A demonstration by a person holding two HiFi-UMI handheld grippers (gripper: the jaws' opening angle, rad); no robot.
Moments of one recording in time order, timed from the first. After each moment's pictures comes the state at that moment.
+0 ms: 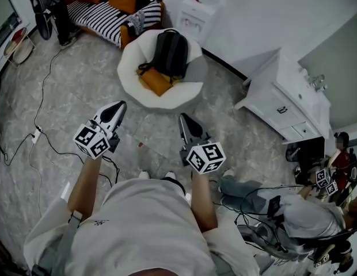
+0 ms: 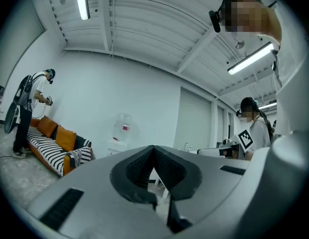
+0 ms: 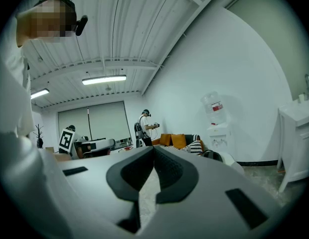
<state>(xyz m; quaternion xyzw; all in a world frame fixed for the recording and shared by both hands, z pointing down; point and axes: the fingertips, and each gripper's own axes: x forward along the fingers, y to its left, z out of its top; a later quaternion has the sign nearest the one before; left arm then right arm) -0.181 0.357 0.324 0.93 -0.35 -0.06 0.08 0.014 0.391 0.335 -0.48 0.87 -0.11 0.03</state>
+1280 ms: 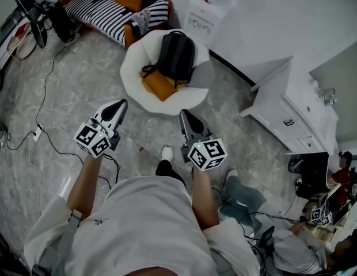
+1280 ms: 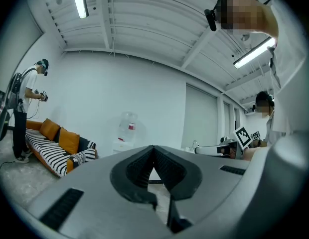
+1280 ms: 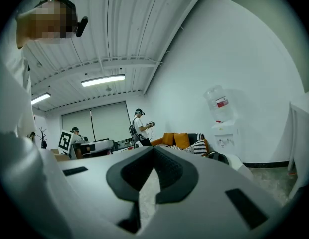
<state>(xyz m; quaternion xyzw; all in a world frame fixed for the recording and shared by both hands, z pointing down) -0.163 0.263 0.335 0.92 -0.38 -0.05 0.07 0.029 0.278 0.347 -0.45 0.88 -0.13 0.04</state>
